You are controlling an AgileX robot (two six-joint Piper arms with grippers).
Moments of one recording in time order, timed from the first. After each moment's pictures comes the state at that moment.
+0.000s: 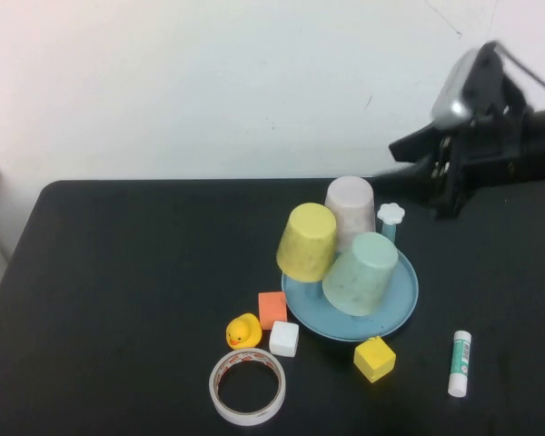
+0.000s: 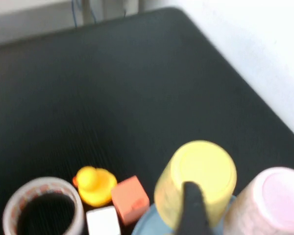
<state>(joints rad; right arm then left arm) 0.17 1.78 -1.27 1.28 0.80 -1.74 -0.73 0.06 -0.41 0.23 0.84 -0.14</state>
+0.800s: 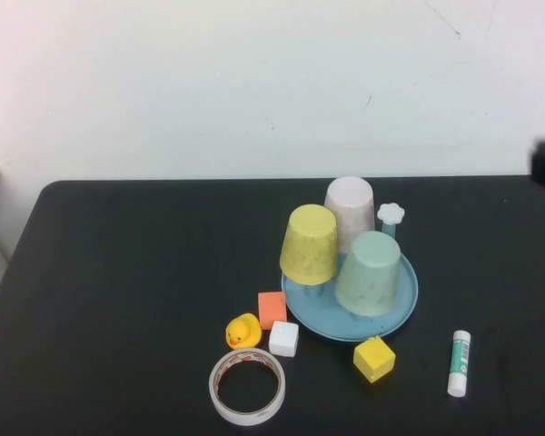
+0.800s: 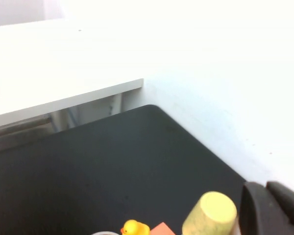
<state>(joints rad) 0.10 0.94 -0.88 1.21 0.79 -1.41 -0.73 0.06 -0.41 0.23 0.84 -0.14</state>
